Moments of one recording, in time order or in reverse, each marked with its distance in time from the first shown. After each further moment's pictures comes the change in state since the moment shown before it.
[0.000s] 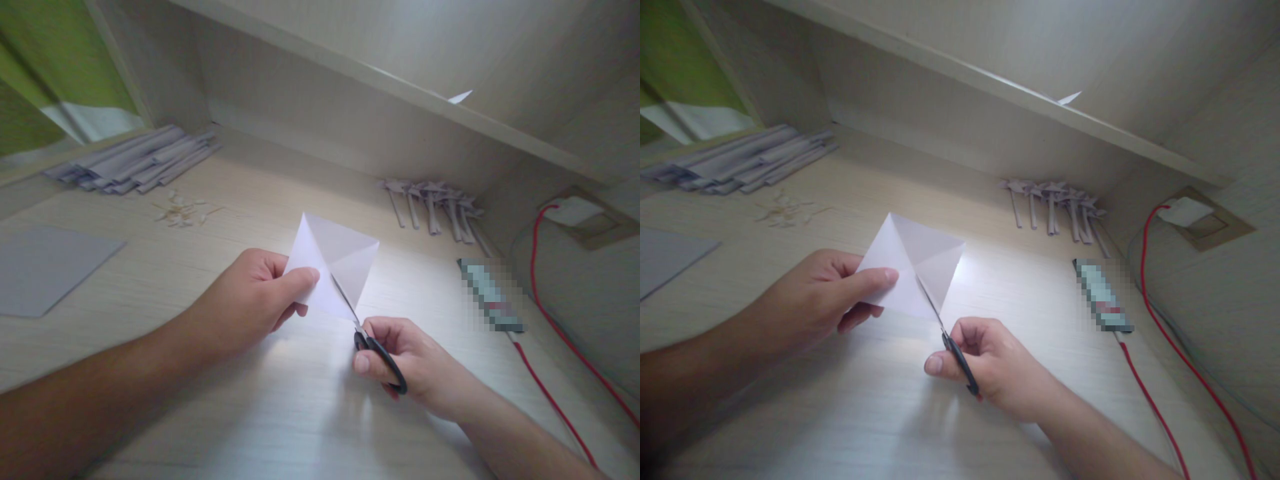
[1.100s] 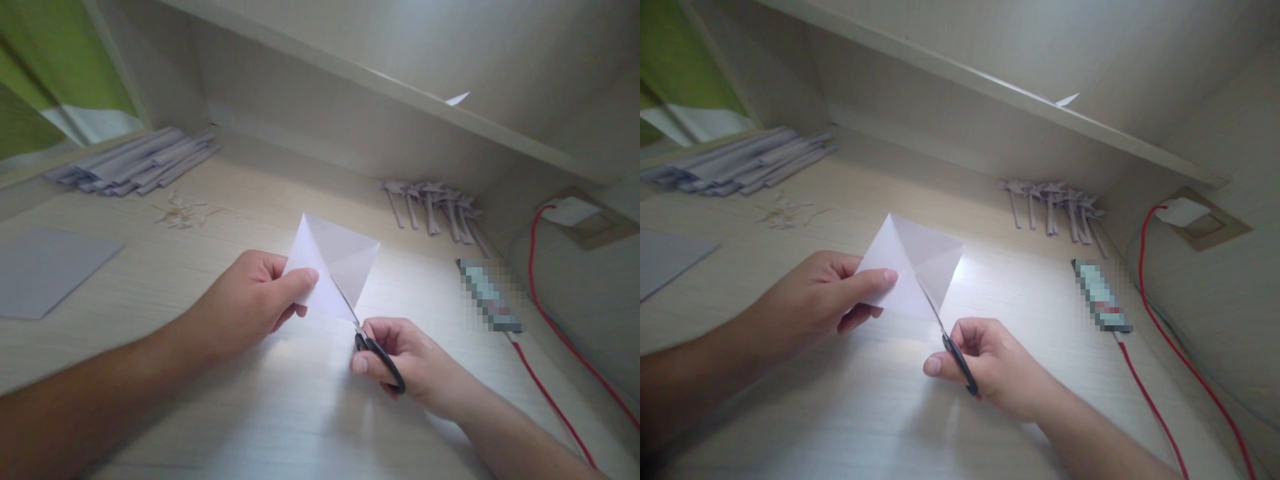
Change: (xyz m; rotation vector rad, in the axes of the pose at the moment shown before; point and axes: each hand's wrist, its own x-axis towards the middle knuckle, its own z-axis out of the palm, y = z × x) left_hand -0.001 -0.003 0.000 -0.016 -0.004 0.005; right_hand 0.002 -0.004 0.003 0.009 0.010 0.001
